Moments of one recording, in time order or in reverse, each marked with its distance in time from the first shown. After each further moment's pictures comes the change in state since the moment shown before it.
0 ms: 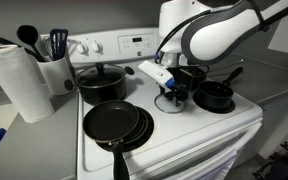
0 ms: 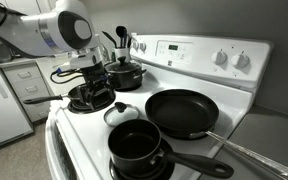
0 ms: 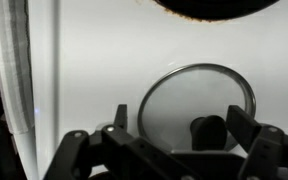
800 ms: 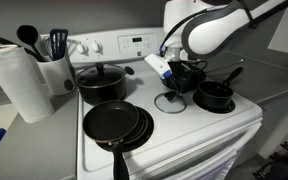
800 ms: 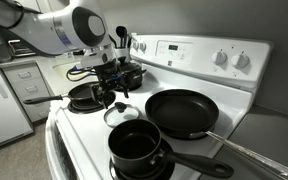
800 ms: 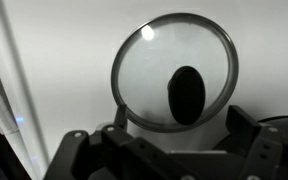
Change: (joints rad) arm -0.008 0.013 -0.077 0.028 -0.016 -0.013 0.112
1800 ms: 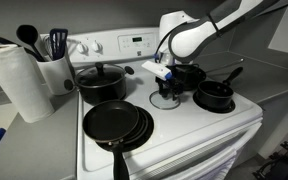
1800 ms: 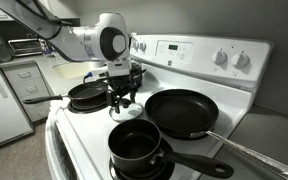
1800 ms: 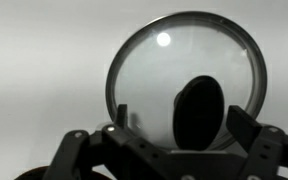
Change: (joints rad) arm -0.035 0.167 -0.022 0.141 0.122 0.012 -0.368
